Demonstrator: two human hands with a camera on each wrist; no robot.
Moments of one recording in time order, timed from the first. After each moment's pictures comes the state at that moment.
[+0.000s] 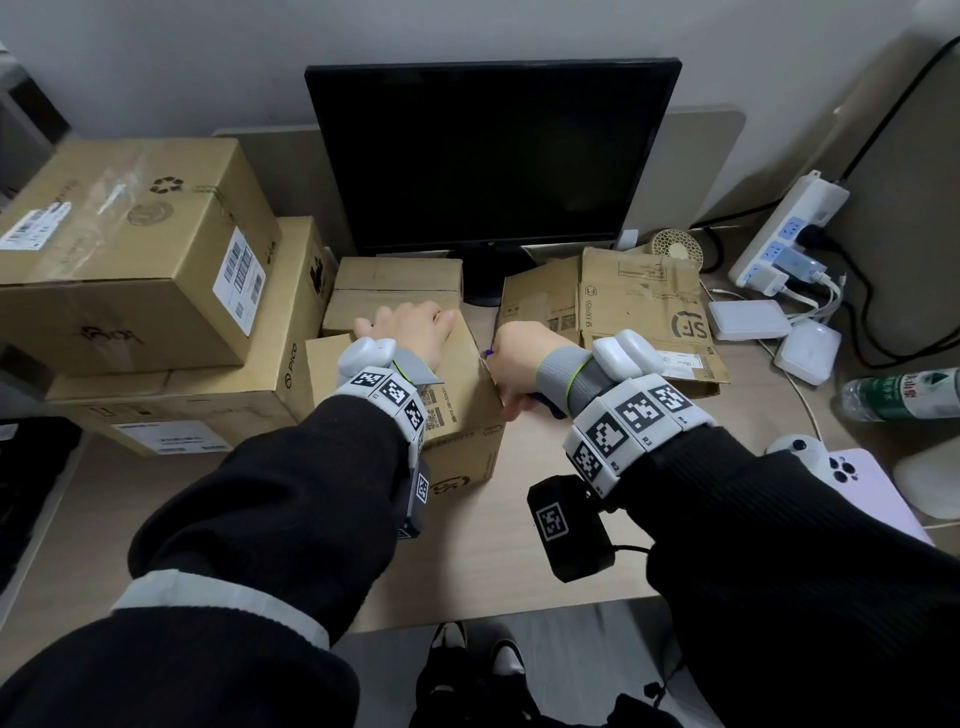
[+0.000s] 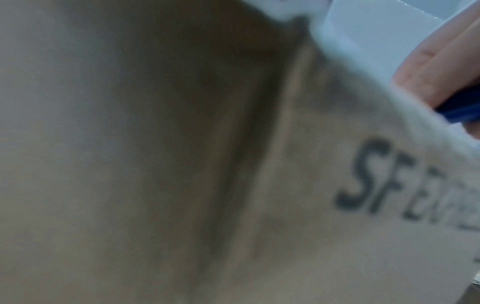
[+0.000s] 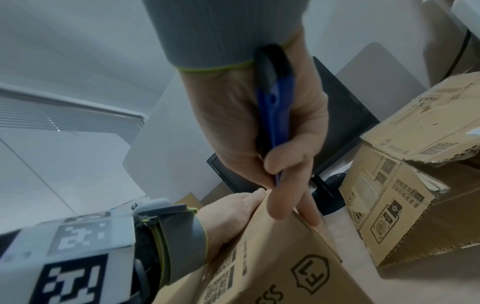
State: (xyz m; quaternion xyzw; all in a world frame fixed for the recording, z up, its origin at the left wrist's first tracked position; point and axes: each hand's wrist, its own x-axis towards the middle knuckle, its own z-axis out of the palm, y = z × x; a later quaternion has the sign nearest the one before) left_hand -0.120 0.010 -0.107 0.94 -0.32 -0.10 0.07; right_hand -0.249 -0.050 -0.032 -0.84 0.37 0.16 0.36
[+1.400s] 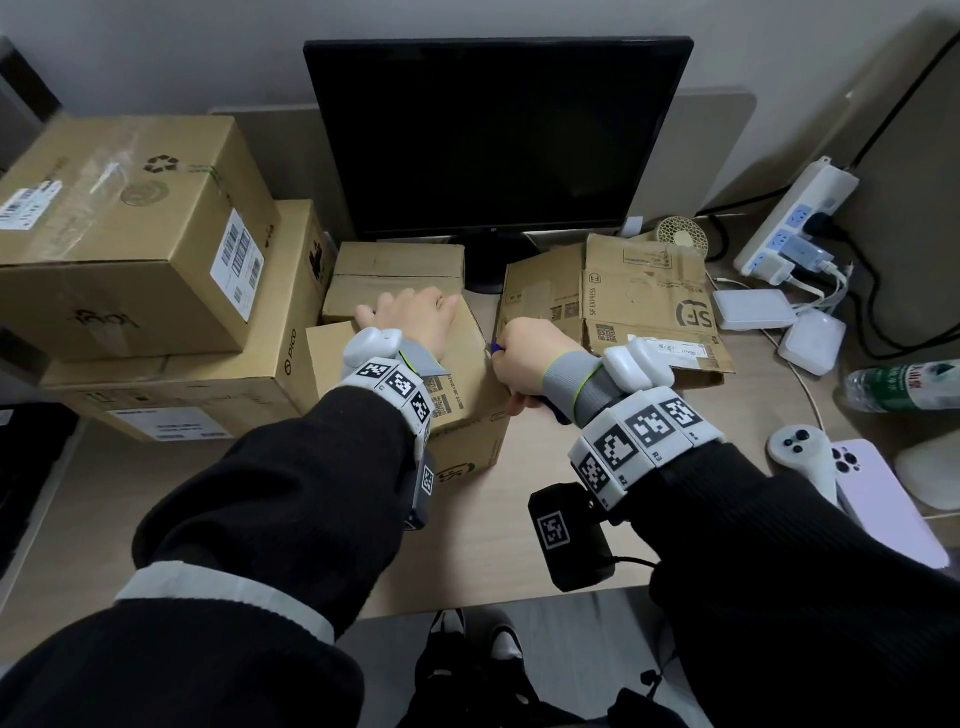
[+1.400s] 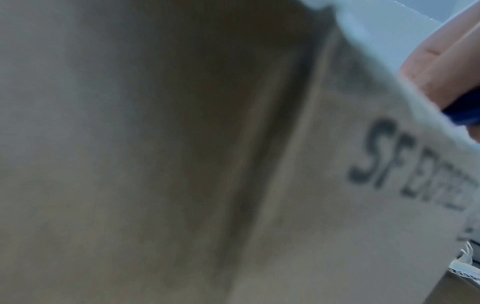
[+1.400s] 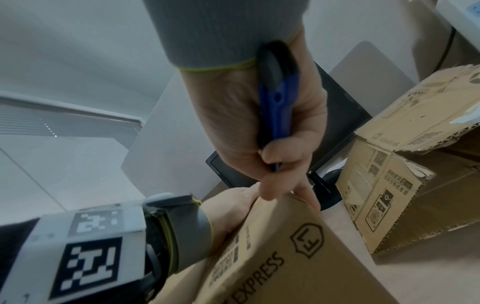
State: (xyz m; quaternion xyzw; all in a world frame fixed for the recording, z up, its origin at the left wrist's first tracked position) left_hand -0.122 0.007 -0.110 0.94 -0.31 -0.08 0.06; right_hand -0.258 -0.037 -0.035 -0.85 0.38 0.17 0.33
